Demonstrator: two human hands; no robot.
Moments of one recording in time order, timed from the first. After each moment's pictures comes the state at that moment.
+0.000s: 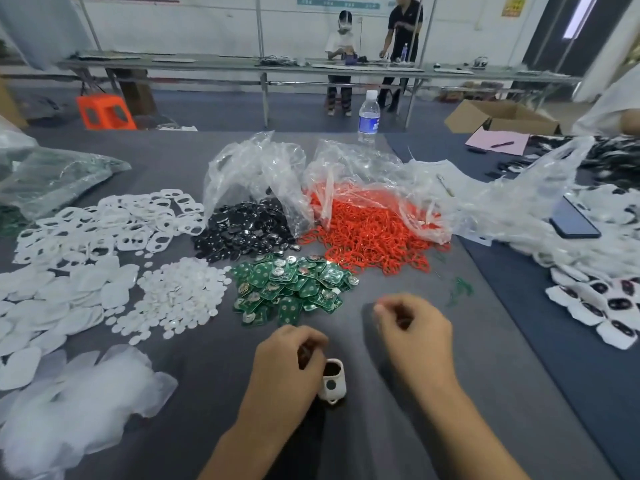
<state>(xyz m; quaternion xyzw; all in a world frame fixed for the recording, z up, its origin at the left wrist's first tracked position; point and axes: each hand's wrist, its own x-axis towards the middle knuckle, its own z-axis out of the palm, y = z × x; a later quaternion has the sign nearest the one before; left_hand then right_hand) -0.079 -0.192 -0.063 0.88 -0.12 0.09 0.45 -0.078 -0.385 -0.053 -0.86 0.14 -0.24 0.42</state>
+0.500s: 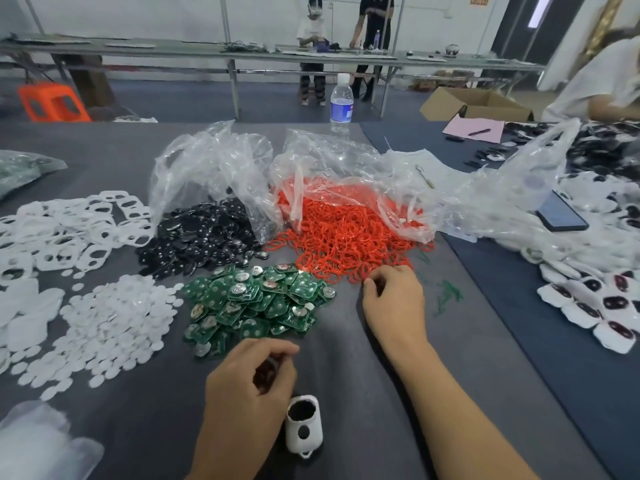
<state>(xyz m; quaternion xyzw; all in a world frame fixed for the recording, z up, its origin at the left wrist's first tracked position) -0.053 -0.202 -0.080 0.84 -0.11 0.15 0.50 0.021 -0.430 -0.084 -0.90 0.19 -0.26 0.31</state>
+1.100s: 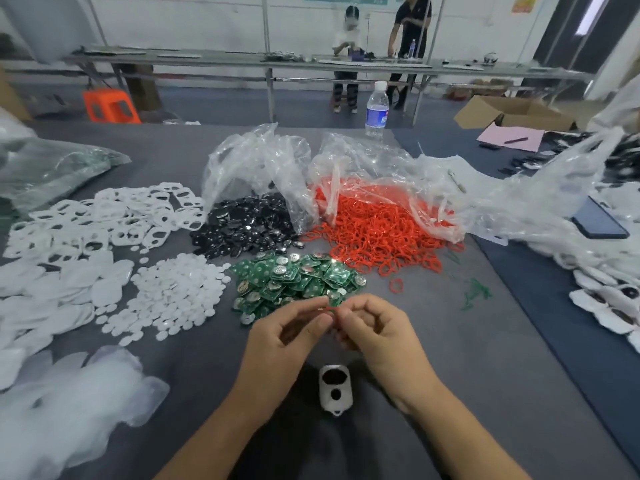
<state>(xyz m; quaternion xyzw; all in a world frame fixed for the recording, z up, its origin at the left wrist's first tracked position) -0.050 -0.188 -0.067 0.71 -0.13 0.02 0.69 -0.066 -0.347 -0.057 -0.64 -0.01 -0.04 0.76</state>
